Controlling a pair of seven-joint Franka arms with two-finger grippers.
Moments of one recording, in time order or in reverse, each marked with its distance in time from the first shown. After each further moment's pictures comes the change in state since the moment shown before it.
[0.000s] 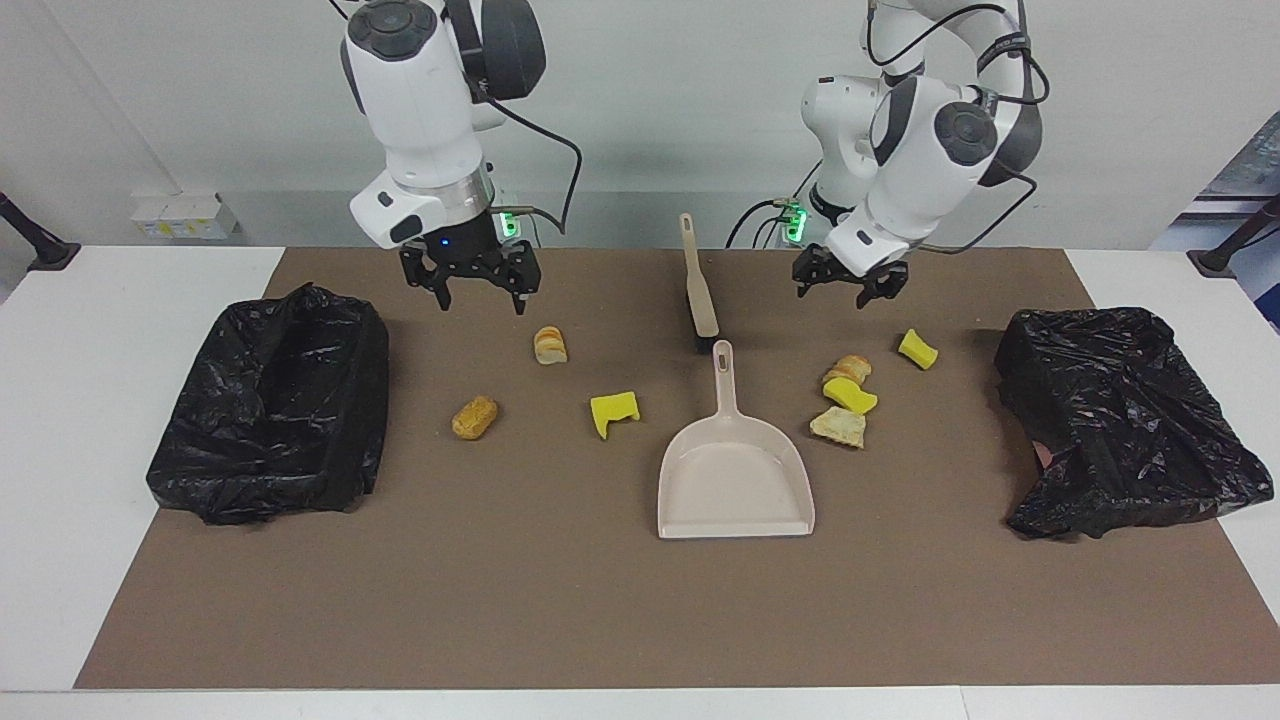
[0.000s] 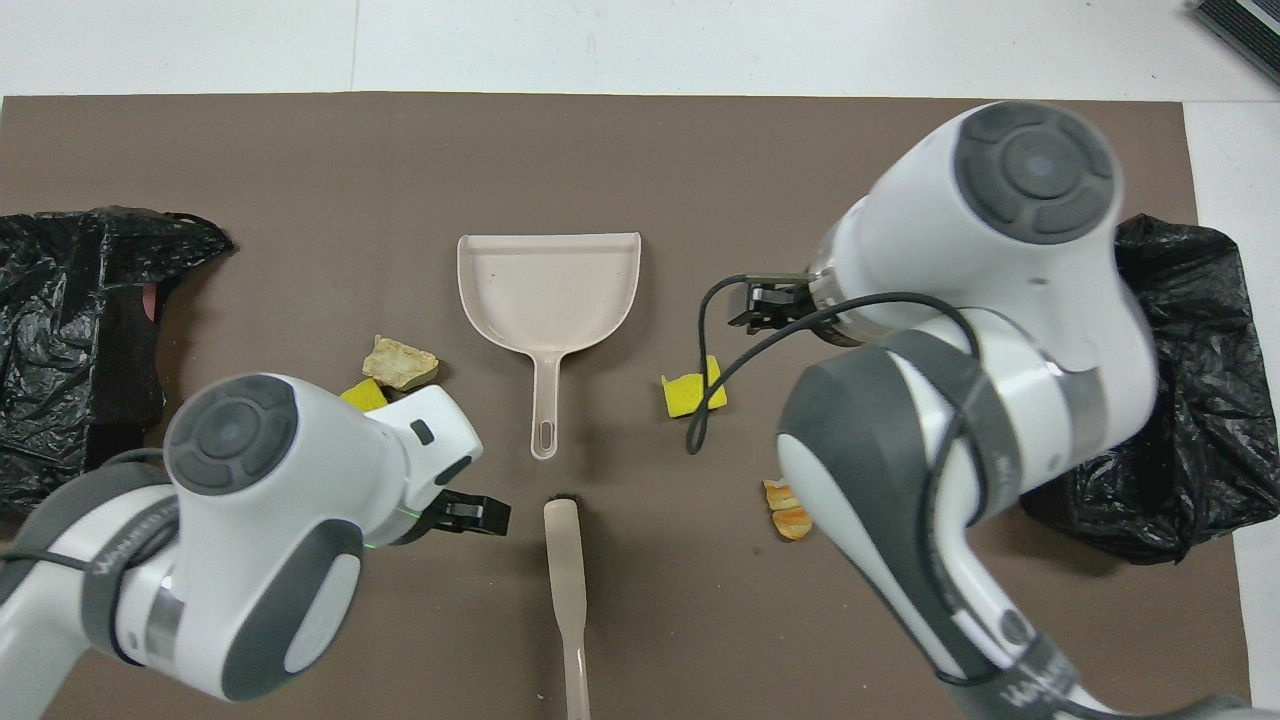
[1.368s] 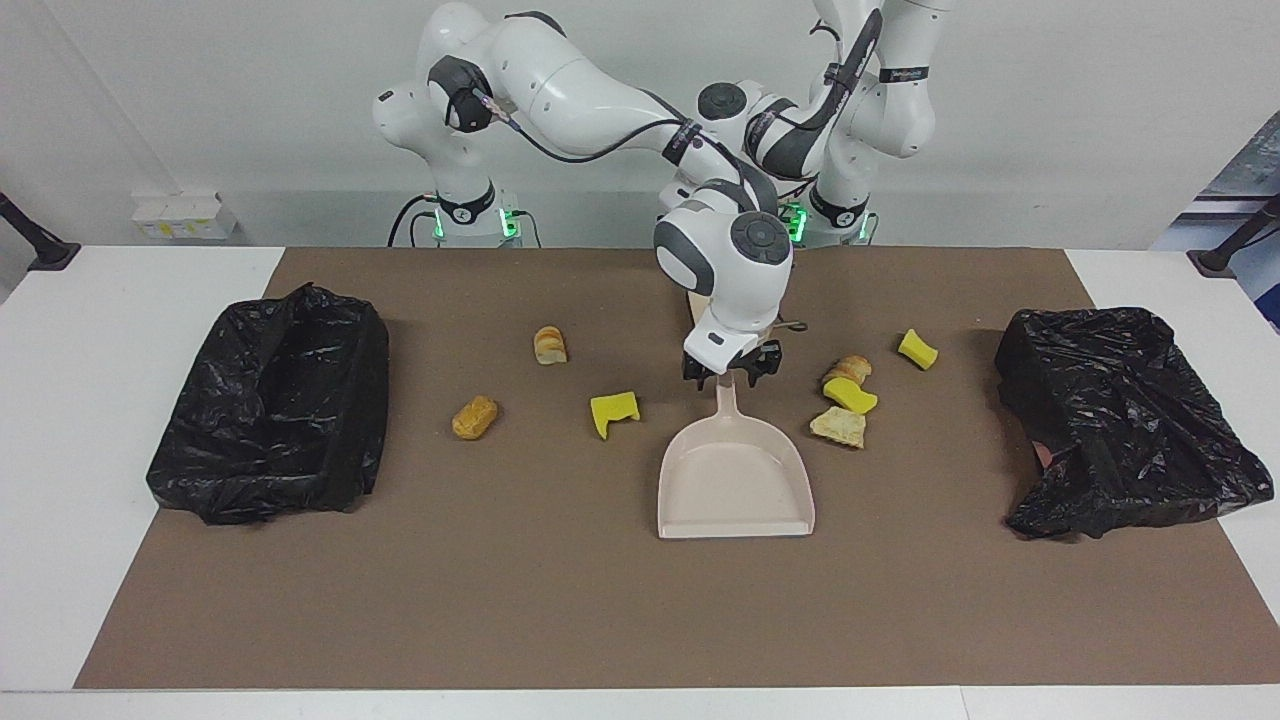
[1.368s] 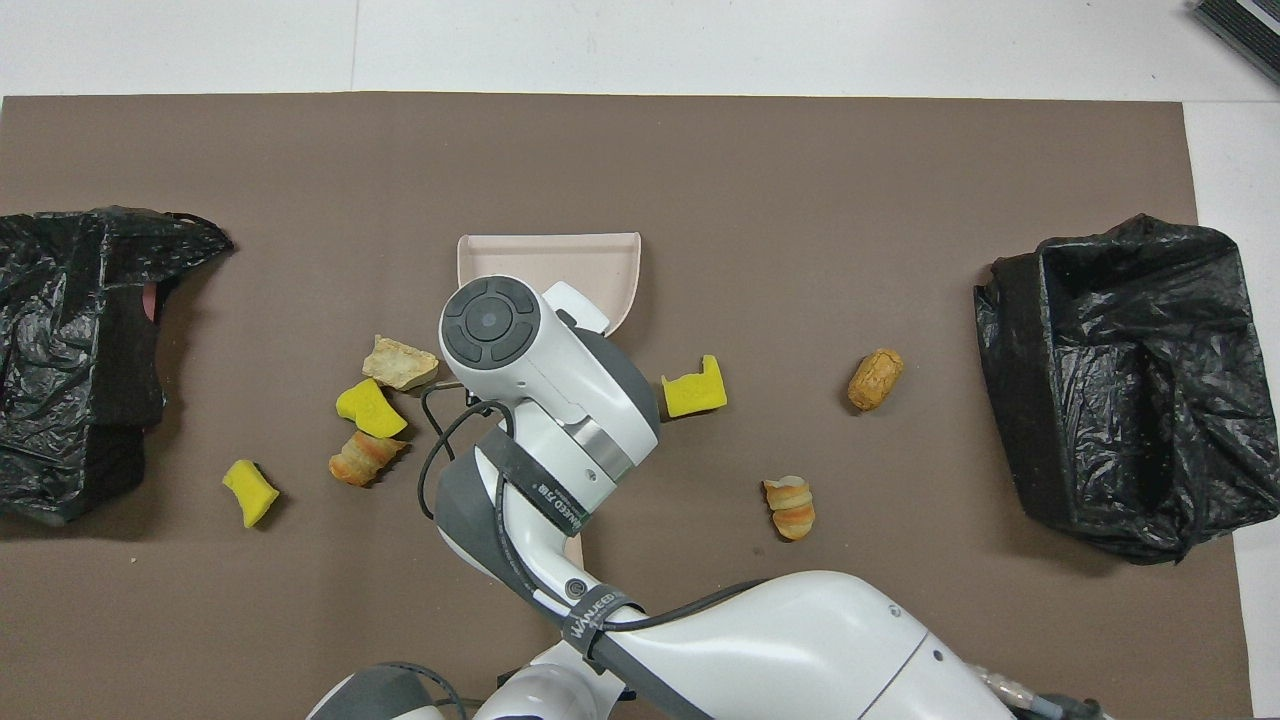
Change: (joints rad) left arm -0.452 -0.082 -0.016 -0.368 0.000 0.397 -0.576; right arm 0.345 0.466 -0.011 0.312 -0.057 0.093 0.163
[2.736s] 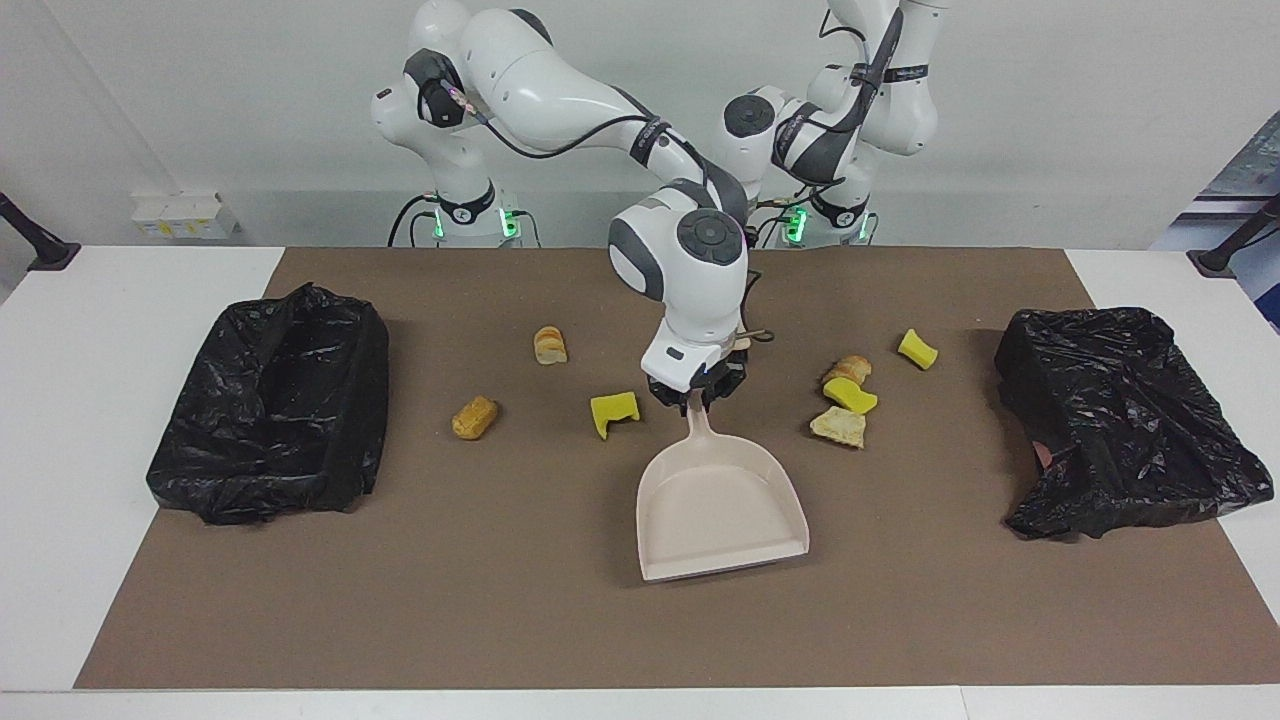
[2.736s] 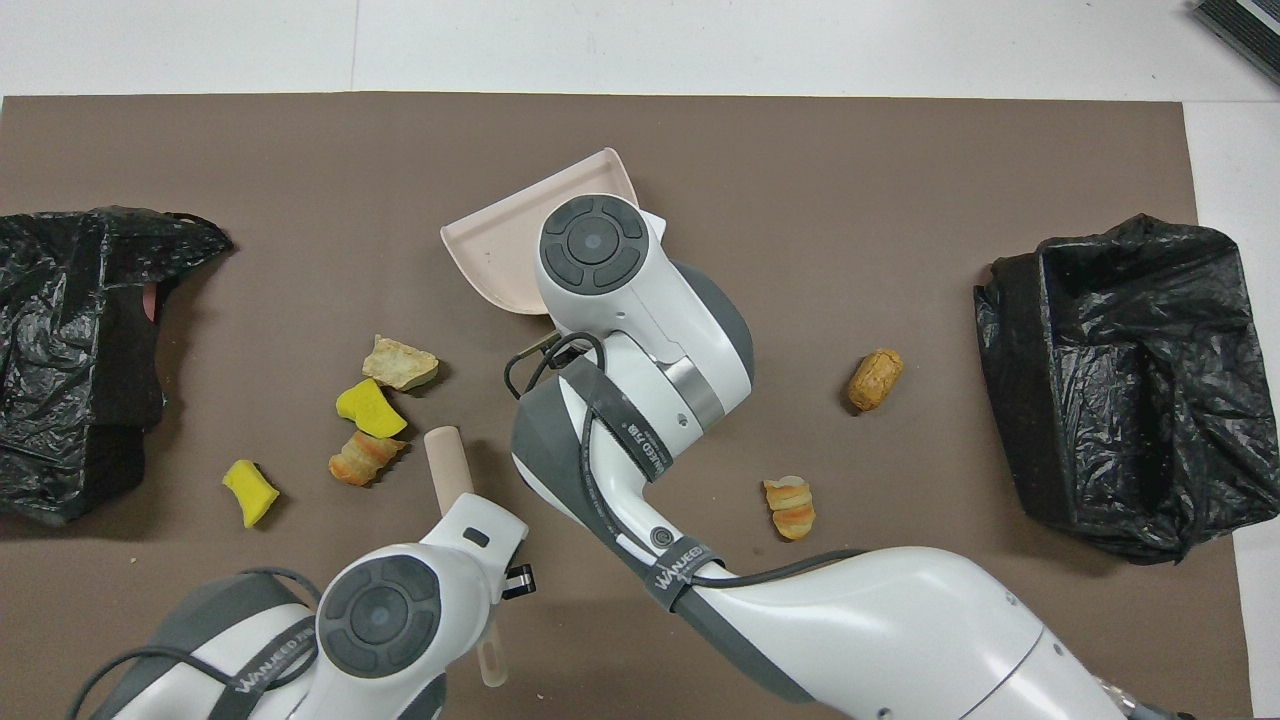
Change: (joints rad) left arm 0.328 -0.030 0.022 0.155 0.113 -0.325 -0.012; right arm -0.119 -0.080 -0.010 -0.024 -0.041 -0.007 -0.599
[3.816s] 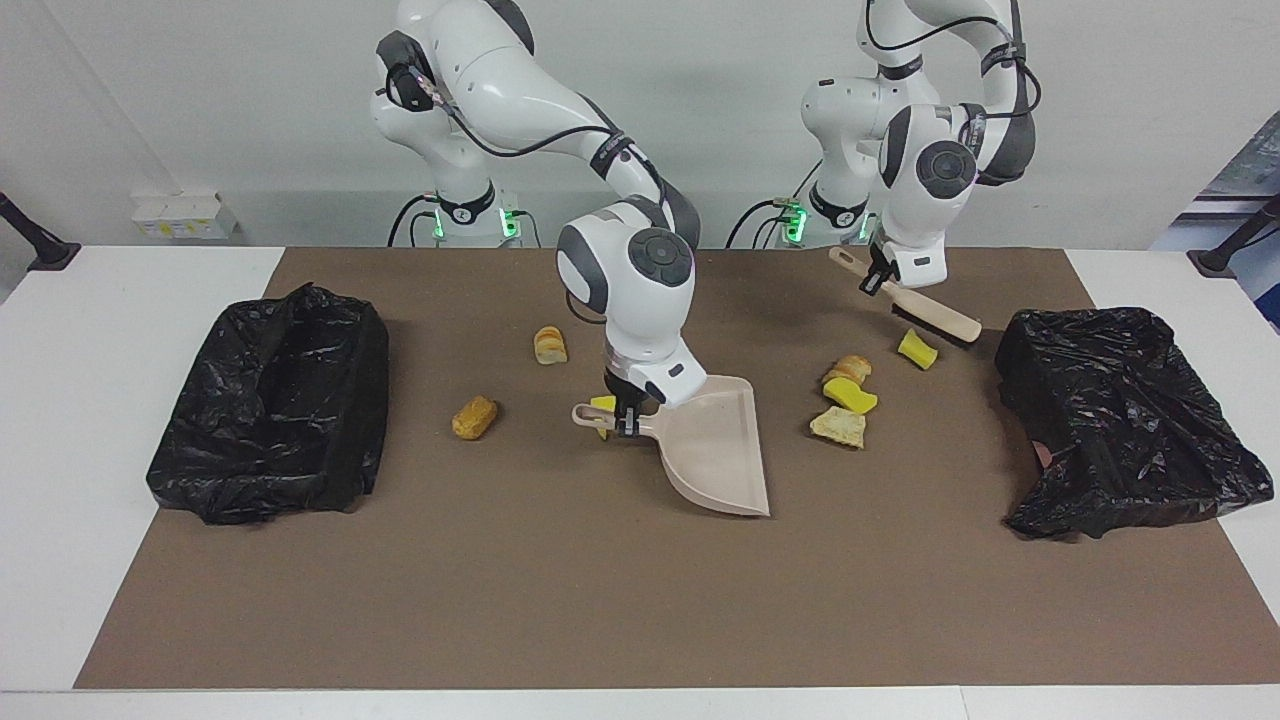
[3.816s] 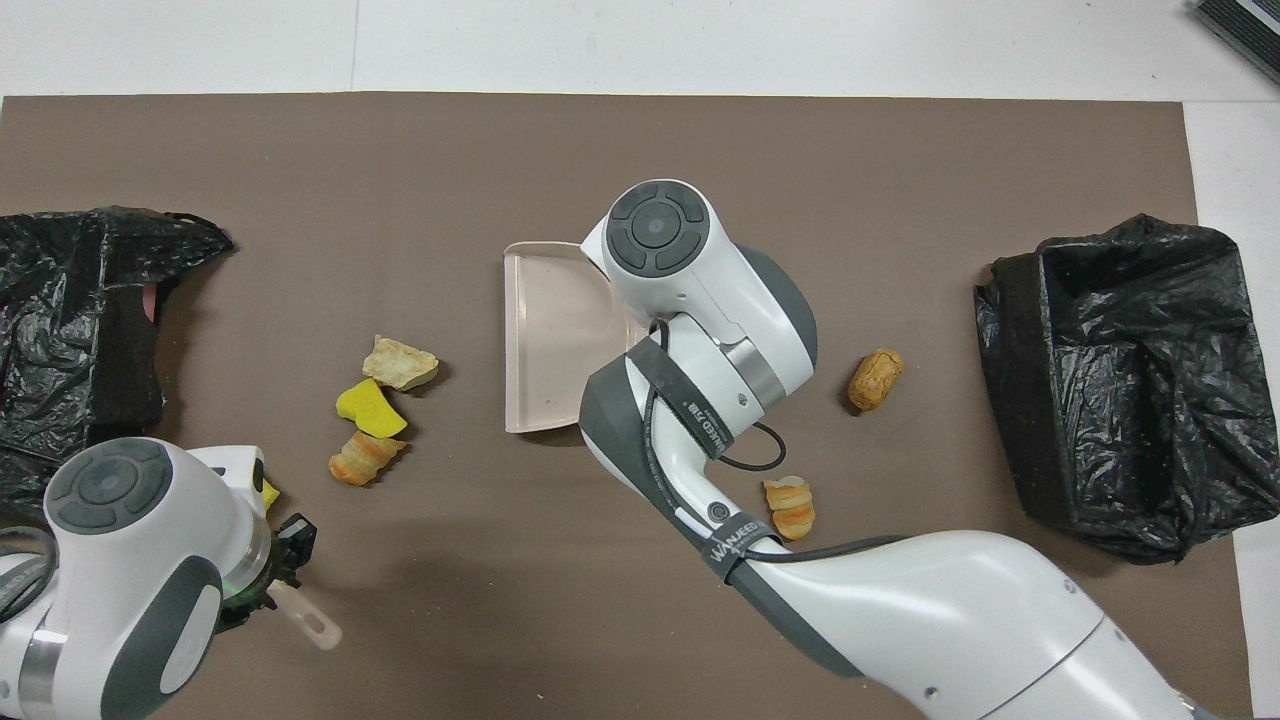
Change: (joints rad) left arm 0.448 -0.040 -0.001 -0.074 0.128 -0.182 -0.186; right arm -0.075 -0.046 0.008 -0.100 -0.116 -0.009 -1.083
